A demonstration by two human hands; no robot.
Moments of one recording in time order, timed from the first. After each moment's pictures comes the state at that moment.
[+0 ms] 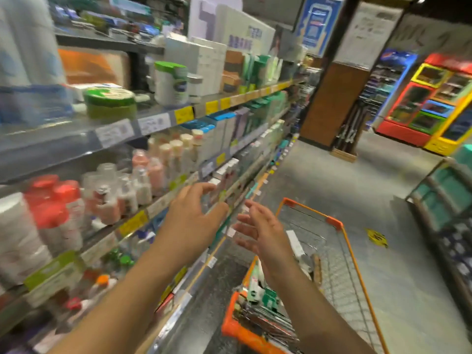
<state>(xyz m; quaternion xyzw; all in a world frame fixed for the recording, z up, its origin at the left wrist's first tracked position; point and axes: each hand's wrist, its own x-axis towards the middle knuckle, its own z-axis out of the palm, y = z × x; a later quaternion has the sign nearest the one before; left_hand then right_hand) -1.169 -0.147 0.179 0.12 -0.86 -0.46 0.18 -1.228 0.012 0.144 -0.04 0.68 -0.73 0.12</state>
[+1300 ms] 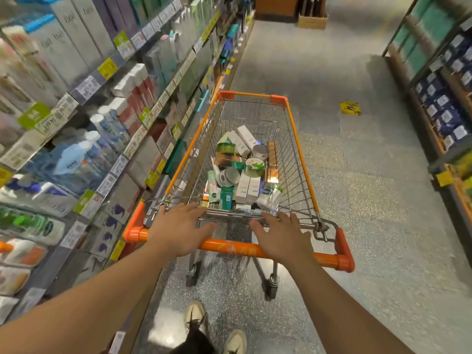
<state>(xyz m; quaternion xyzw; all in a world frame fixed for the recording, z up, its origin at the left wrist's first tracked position) -1.207 0.066 -0.042 -0.04 -0.98 -0.07 -0.20 -1.191 0.324 -0.052 0.07 0.95 -0.19 0.24</state>
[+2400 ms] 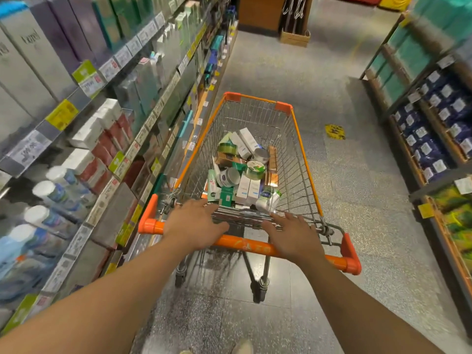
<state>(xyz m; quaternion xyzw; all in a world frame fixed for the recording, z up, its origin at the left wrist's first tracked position) -1.501 0.062 -0.042 -0.08 -0.97 -0.09 -0.22 -1.464 0.315 -0.056 0.10 0.97 -0.11 0.21</state>
